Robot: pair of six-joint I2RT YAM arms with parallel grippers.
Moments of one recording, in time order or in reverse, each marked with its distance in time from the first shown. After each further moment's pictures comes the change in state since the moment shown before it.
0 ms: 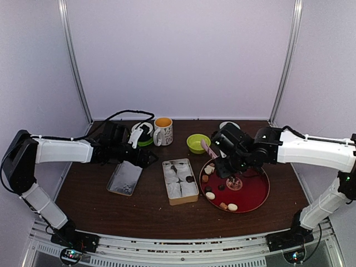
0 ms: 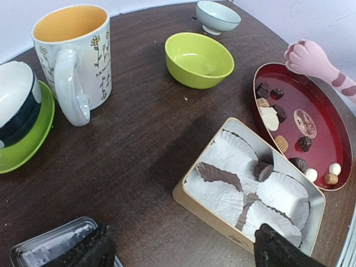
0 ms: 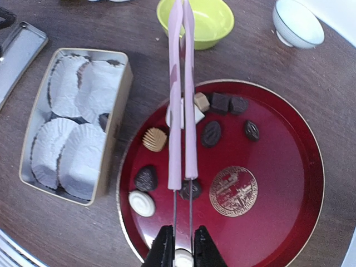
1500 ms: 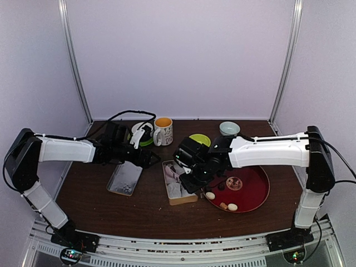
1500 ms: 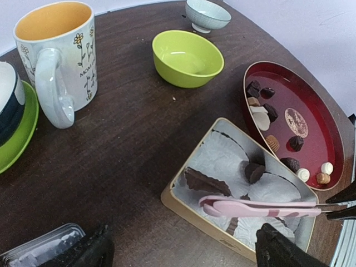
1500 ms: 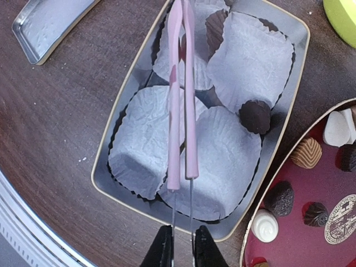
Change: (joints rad) left arm 0.000 0.032 0.005 0.033 0.055 -0.013; right arm 0.098 0.385 0.235 0.044 -0.280 -0.020
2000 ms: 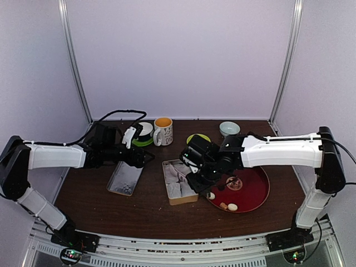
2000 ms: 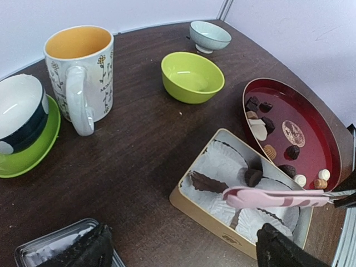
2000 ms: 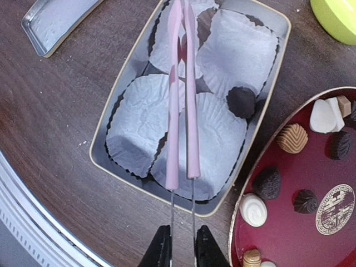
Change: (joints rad) left arm 0.033 -0.127 -0.113 0.081 -0.013 -0.003; right arm -0.011 -0.102 -0.079 -0.001 -0.005 -0.022
